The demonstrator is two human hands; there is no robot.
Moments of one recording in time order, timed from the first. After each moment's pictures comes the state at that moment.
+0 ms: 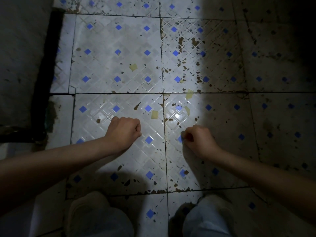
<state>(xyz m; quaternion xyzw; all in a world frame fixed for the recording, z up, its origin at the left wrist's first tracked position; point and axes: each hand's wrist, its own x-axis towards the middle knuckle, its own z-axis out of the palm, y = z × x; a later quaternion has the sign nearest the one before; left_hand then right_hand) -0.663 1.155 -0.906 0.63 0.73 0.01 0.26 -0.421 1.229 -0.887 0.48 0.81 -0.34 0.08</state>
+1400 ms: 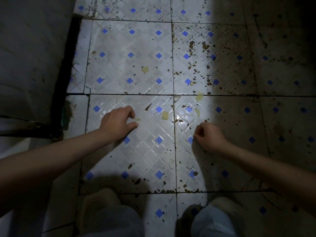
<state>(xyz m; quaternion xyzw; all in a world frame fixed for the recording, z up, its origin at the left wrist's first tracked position) -0.710 1.151 -0.900 0.56 0.79 0.06 0.24 -0.426 1.243 -0.898 0.54 0.76 -0.36 0.09</state>
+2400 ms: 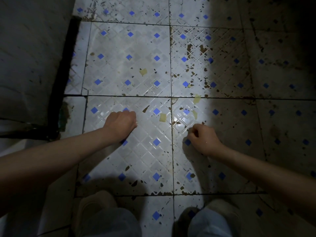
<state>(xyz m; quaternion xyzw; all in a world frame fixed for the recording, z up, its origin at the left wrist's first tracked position) -0.703 1.164 -0.916 0.65 0.73 -0.10 0.17 -0.440 1.237 -0.892 0.55 0.73 -0.39 0.06</state>
